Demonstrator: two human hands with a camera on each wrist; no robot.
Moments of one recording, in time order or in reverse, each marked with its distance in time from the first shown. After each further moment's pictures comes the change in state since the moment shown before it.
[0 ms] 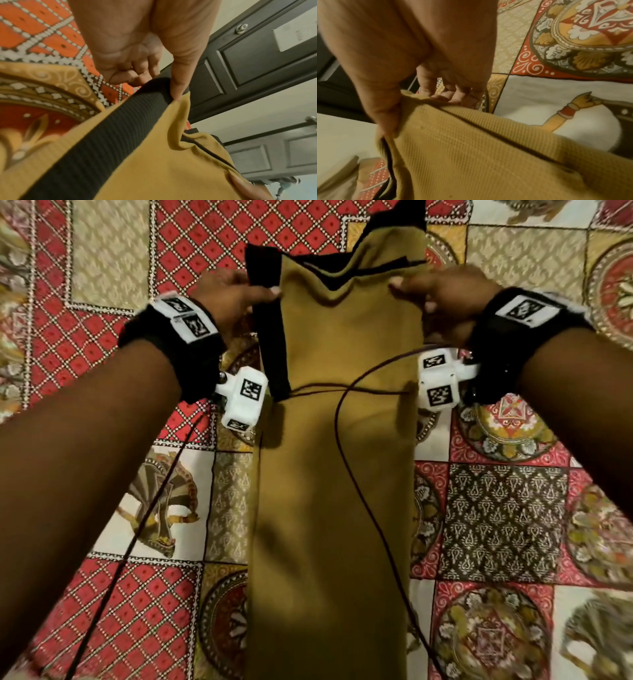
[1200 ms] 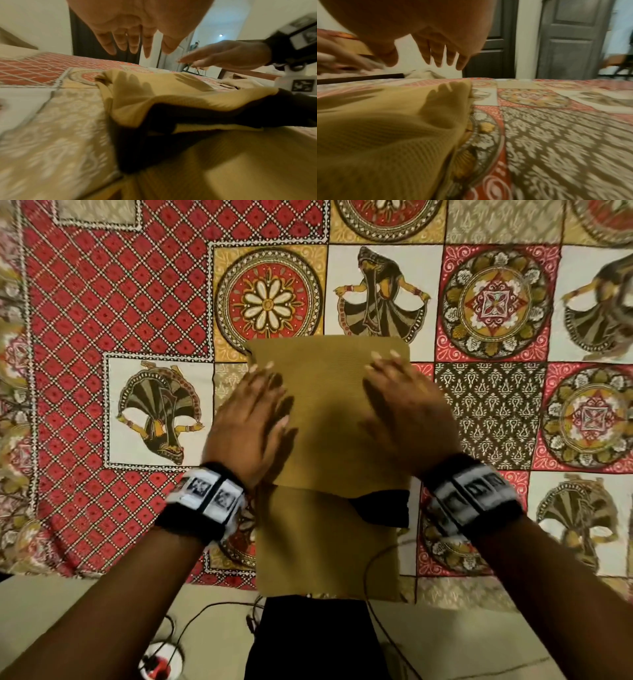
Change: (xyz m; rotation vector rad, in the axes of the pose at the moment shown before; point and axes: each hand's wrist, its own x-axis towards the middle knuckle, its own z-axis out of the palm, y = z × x) left_hand -0.257 -0.169 0.014 1.115 -0.035 0.588; right_hand -0.252 0.174 0.061 -1.033 0.094 -0.721
